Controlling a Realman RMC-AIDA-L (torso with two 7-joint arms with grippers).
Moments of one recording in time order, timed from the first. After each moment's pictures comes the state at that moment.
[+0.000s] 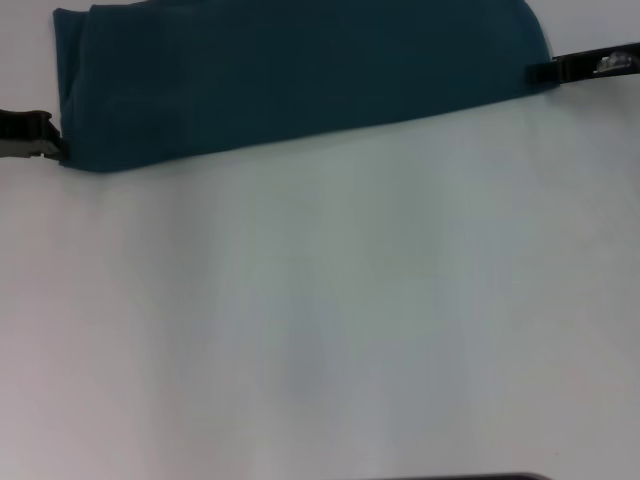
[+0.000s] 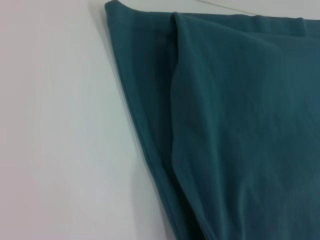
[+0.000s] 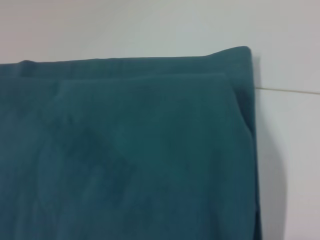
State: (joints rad) left arm -0.72 -1.92 -2.39 -0.68 -0.55 1.25 -2.56; right arm 0.76 1.96 -0.84 -0.48 -2.40 -0.77 2.17
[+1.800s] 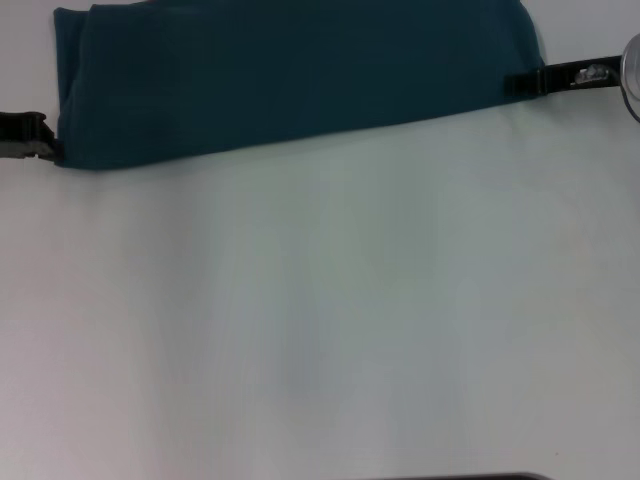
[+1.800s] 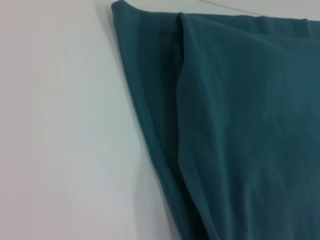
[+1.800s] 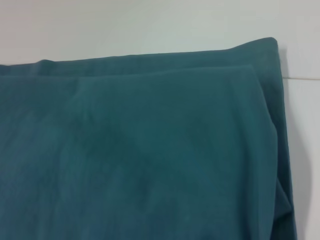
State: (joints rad) left arm -0.71 -1.92 -2.39 -0.69 -0.55 1.25 -2.55; right arm 0.78 1.97 -0.80 -0.40 -2.34 -0.74 2.10
